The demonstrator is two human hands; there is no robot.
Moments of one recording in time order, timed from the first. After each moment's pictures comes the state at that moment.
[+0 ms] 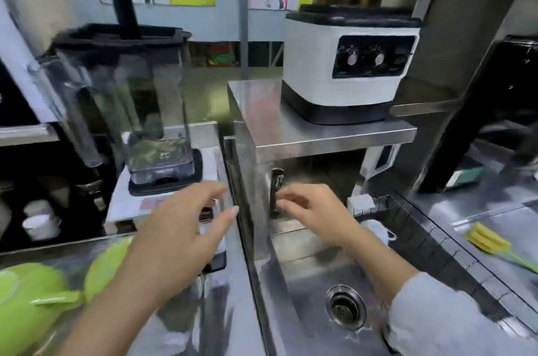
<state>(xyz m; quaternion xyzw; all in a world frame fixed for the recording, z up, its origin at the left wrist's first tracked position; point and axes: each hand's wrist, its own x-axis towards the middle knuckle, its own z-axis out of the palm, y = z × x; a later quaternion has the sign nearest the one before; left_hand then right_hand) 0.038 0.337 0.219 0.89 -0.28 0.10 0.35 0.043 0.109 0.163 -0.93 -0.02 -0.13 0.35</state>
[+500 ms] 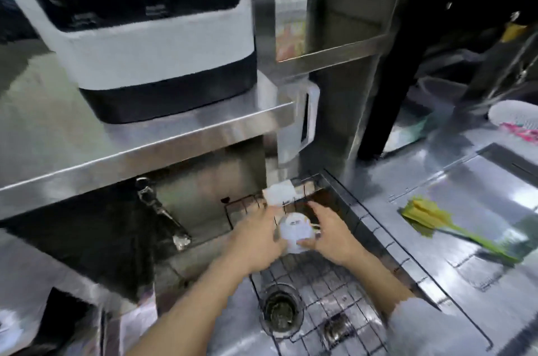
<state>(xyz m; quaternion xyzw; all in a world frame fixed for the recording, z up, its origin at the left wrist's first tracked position) 0.100 -0.007 0.047 0.90 -0.37 -0.19 0.16 0.025 -0.162 -0.011 -0.91 0.23 0.03 0.35</state>
